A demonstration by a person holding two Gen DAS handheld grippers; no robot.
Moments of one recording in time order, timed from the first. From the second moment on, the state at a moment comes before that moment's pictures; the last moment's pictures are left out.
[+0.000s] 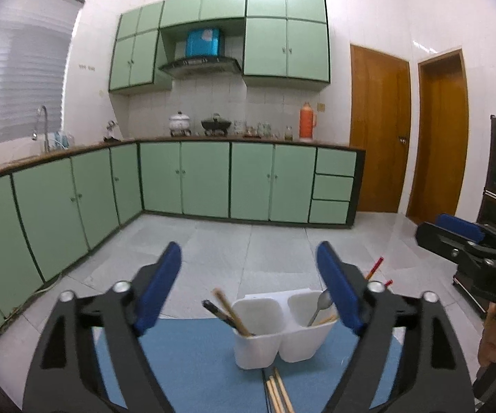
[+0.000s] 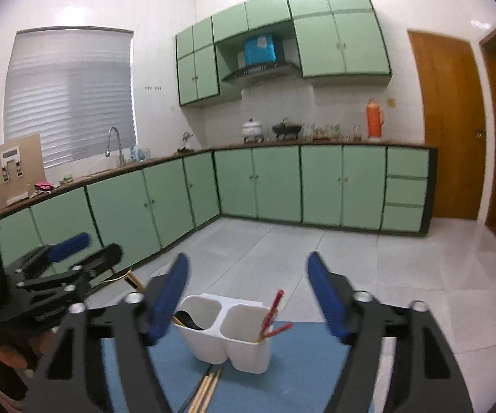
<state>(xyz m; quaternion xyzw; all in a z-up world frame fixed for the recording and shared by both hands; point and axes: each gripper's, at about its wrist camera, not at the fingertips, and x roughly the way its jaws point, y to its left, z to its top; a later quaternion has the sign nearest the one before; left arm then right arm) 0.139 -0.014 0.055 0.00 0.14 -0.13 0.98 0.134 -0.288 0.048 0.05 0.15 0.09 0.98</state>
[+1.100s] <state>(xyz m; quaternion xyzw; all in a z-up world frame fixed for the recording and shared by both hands) 0.021 0.035 -0.133 0.04 0.37 -0.10 0.92 0.017 -0.222 -0.147 0.05 0.35 0.08 0.93</state>
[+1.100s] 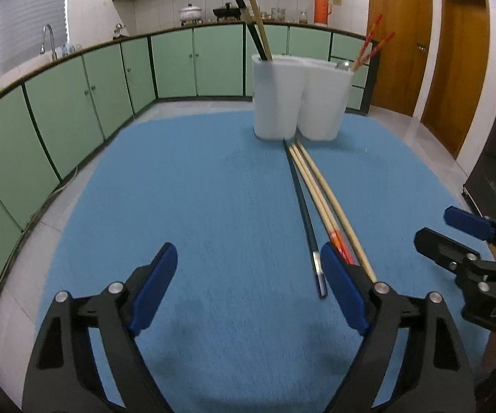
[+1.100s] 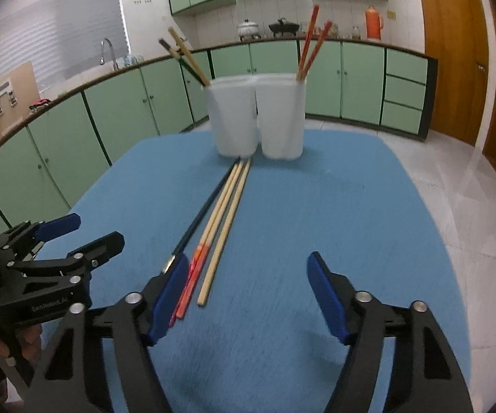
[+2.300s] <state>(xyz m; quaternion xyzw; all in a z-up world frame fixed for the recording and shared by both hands) 0.019 0.045 -0.148 0.03 0.40 -0.12 0.91 0.024 -0.173 -0.183 0.02 0.42 0.09 0.90</state>
